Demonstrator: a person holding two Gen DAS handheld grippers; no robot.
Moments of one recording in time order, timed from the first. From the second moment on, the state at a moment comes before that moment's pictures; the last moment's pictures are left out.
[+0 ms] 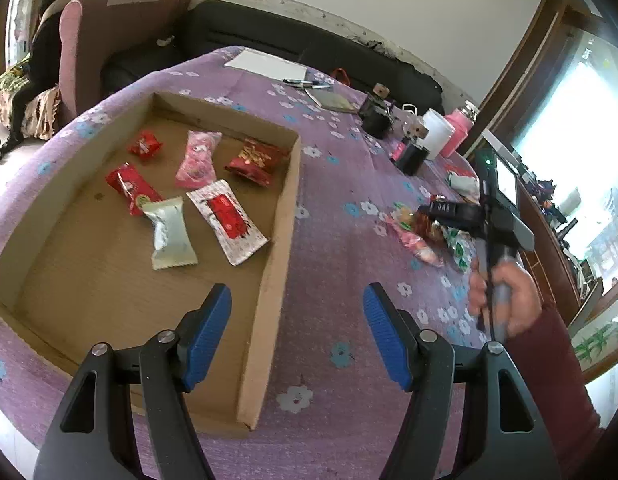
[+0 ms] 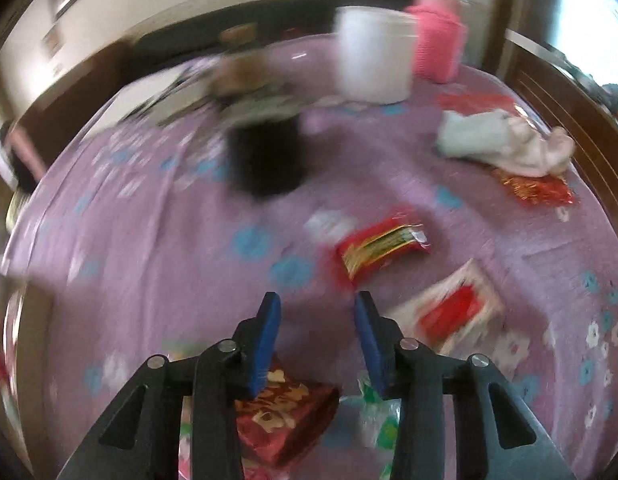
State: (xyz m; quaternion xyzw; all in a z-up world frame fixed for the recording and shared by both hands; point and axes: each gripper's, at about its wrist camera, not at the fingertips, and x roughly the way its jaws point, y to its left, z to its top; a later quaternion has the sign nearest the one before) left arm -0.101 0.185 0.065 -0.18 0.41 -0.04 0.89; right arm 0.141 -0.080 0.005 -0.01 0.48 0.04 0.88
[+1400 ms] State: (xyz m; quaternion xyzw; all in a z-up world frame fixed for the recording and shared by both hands) left arm 0.002 0.034 0.022 -0.12 0.48 -0.09 0.86; right arm 0.042 -0.157 0.027 0.19 0.42 0.15 0.87
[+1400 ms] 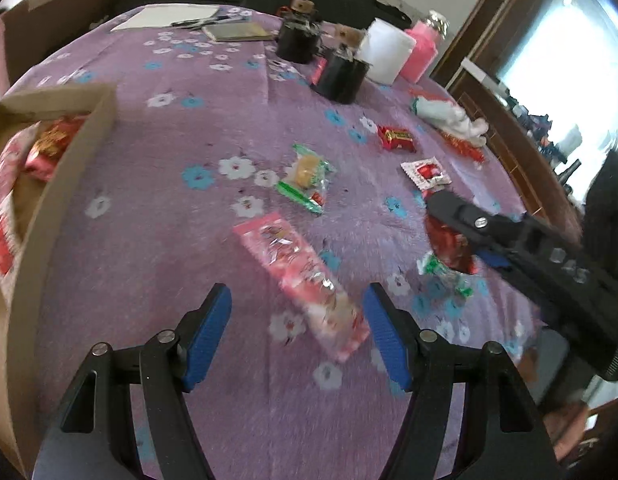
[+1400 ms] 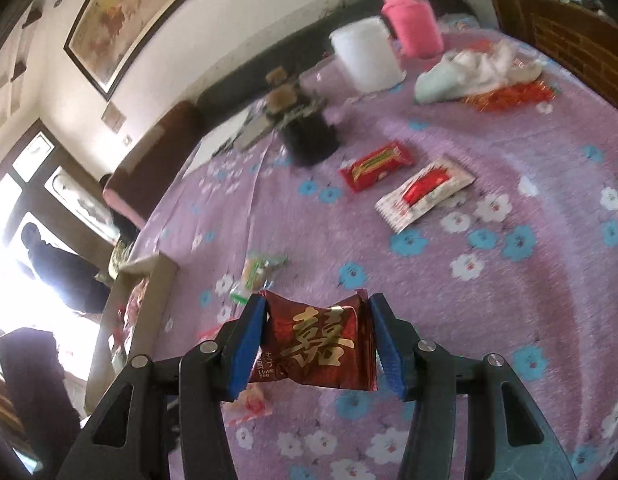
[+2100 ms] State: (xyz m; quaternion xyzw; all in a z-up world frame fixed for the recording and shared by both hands) left arm -0.034 0.056 0.063 -0.07 0.42 -0.09 0.90; right arm 0.038 -0.153 0.030 0.18 0.39 0.15 0.89
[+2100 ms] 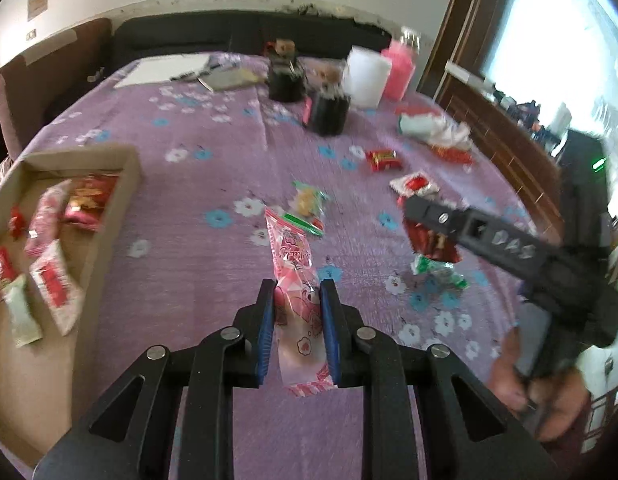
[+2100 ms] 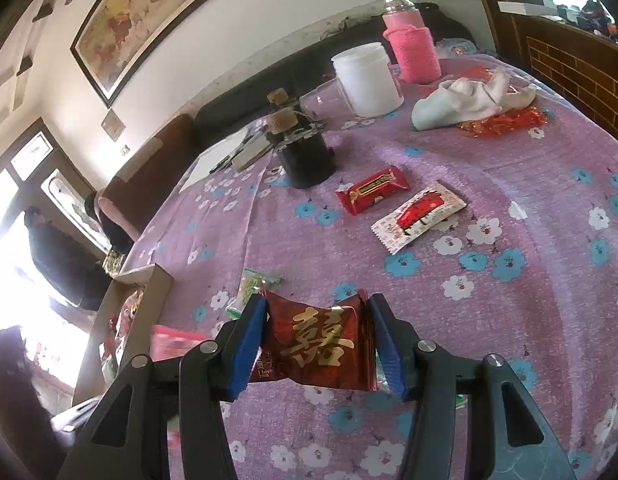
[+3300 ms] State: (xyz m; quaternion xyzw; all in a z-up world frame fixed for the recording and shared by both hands) left arm -0.070 0.321 0.023 -0.19 0.44 0.09 0.87; right arm -0.042 0.160 0.030 -0.10 0.41 0.37 0.83
